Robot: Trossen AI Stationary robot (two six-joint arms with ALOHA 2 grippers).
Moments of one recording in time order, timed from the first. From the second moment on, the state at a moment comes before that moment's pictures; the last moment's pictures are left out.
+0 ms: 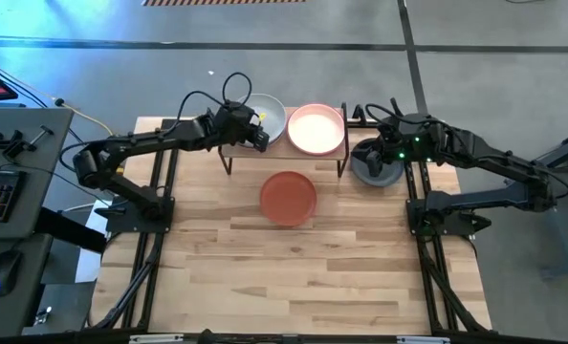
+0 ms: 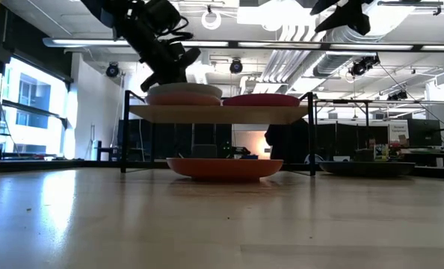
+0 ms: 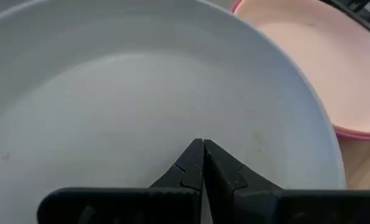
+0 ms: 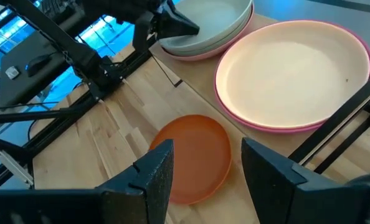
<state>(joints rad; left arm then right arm) 0.51 1.45 1.04 -0.23 -0.19 -0.39 -0.28 0.93 1.13 -0.74 0.04 0.52</state>
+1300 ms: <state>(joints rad) 0.50 1.44 1.08 -0.35 -0.19 -0.39 -0.16 0.94 1.13 -0.73 0.11 0.54</state>
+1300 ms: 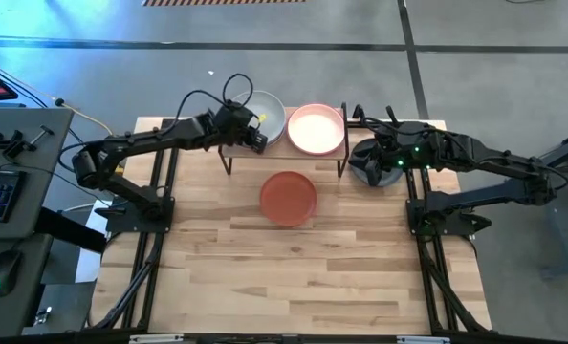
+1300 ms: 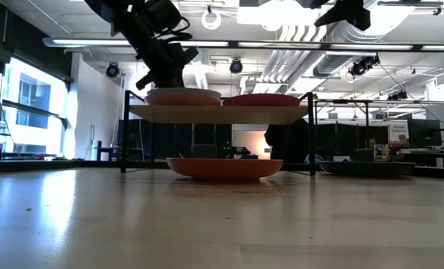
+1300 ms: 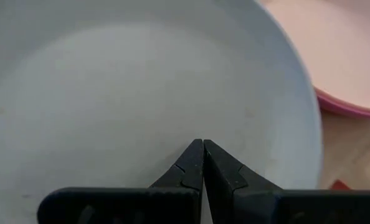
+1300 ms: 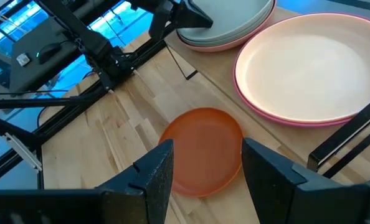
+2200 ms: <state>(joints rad) 0.49 1.42 1.08 -0.36 -0.08 -0.43 -0.16 0.94 1.13 -0.73 0.11 0.52</state>
